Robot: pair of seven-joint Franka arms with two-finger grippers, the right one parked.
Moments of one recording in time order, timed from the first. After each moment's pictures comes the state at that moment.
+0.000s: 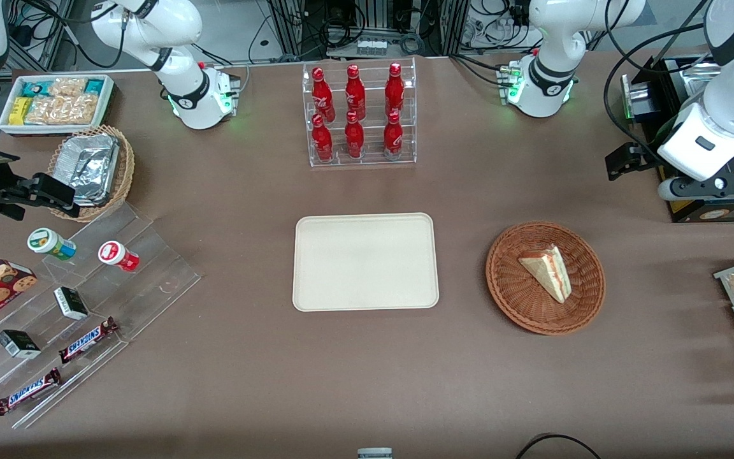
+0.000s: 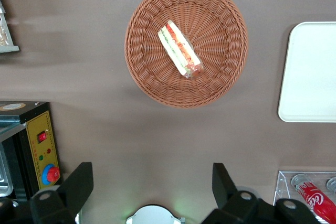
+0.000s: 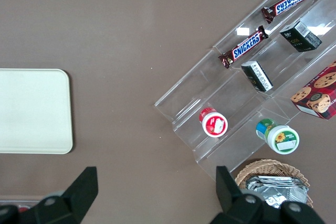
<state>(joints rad) -0.01 -0.04 -0.12 -1.68 0.02 1.50 -0.14</state>
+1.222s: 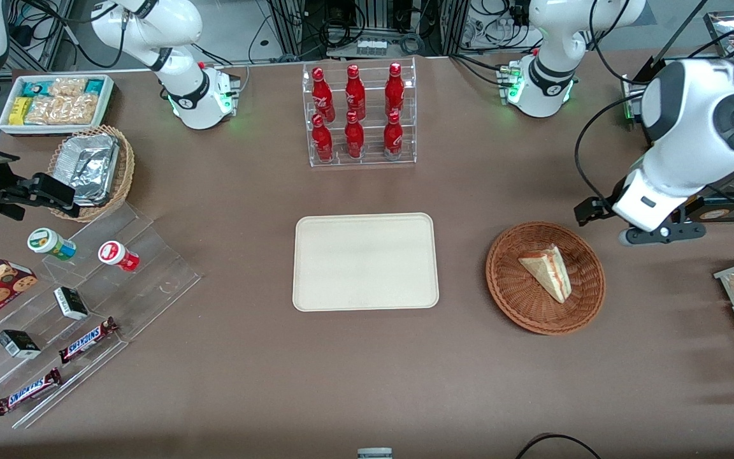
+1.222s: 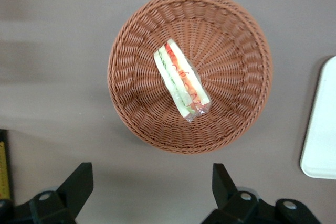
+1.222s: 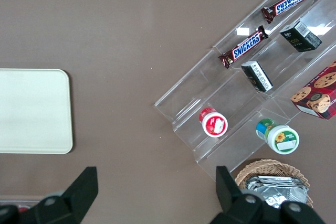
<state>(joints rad) -0.01 0.00 -0.11 -2.03 0.02 1.96 -0.23</state>
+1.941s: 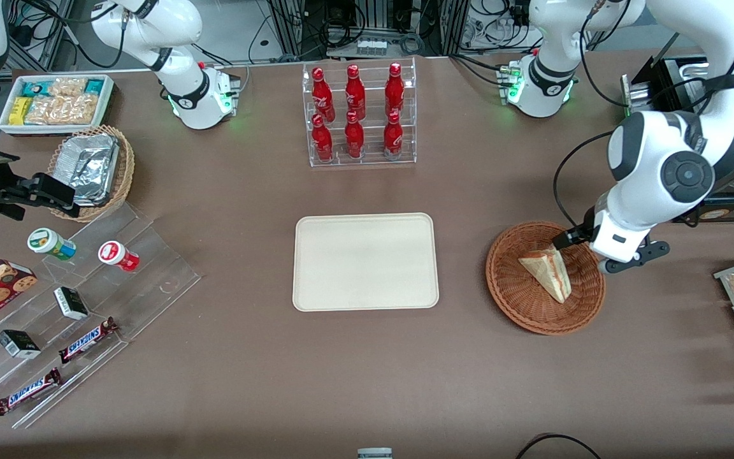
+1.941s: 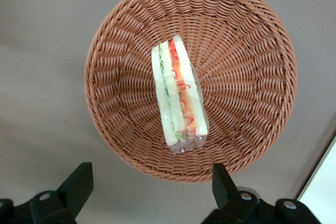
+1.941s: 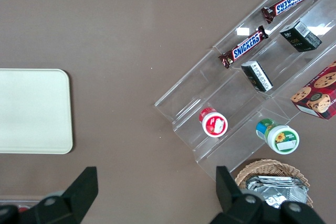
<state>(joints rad) -0.04 0.15 -0.11 -2.04 0.02 2.09 -0.51</state>
